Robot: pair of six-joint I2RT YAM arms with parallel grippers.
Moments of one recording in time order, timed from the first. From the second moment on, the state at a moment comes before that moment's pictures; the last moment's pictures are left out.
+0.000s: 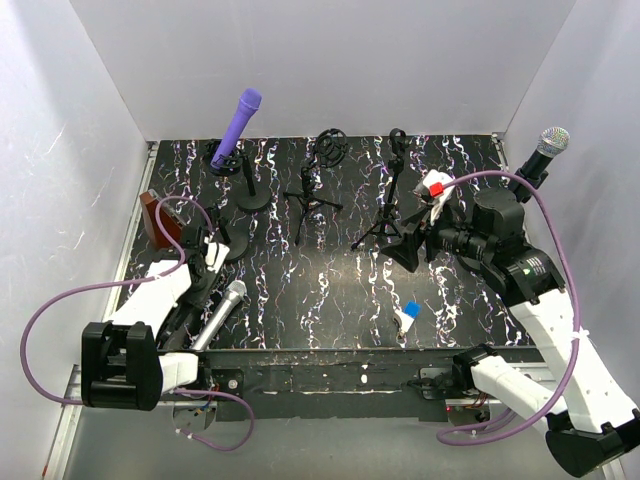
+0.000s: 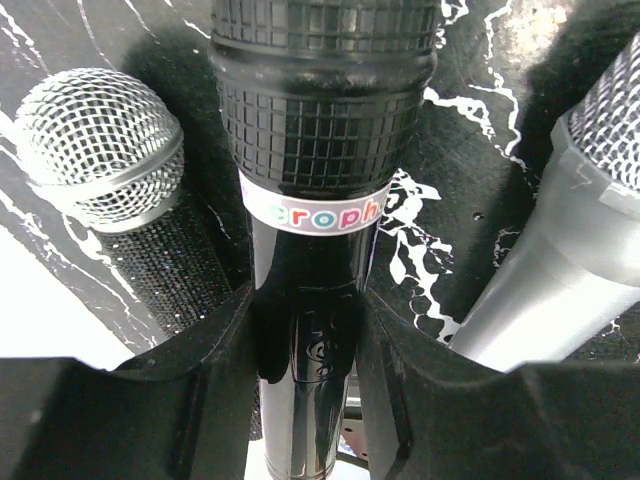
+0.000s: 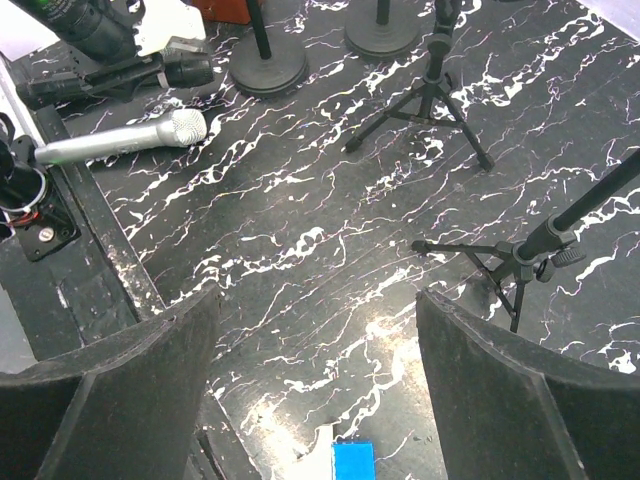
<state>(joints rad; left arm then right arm) -0.07 1.22 0.69 -0.79 -0.24 0.38 0.43 0.86 1.08 -0.59 -0.57 -0.11</state>
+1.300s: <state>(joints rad) -0.51 1.59 1.72 -0.65 0.74 0.26 0.08 0.76 0.95 -0.88 -0.51 0.01</state>
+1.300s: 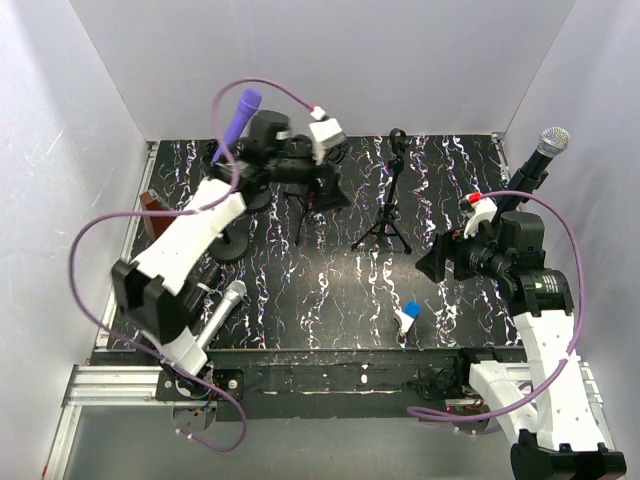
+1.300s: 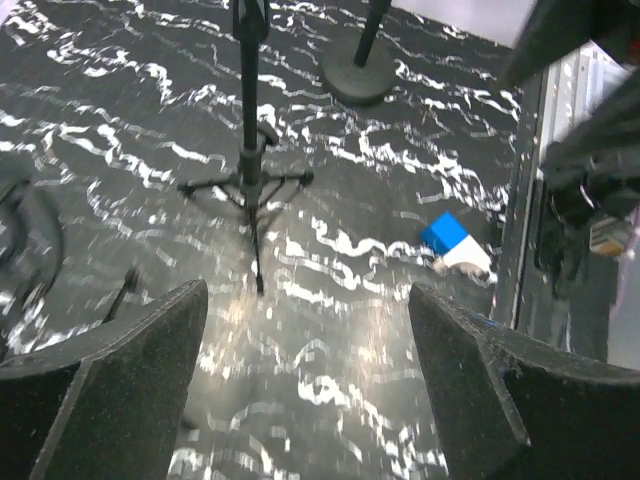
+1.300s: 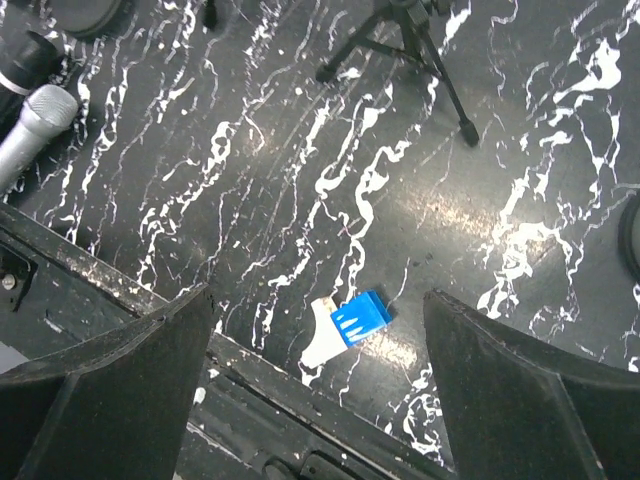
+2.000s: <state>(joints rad) -0.72 2.02 1.99 -0.10 0.39 -0.08 0.07 0.69 0.95 -0.85 -0.56 0.01</state>
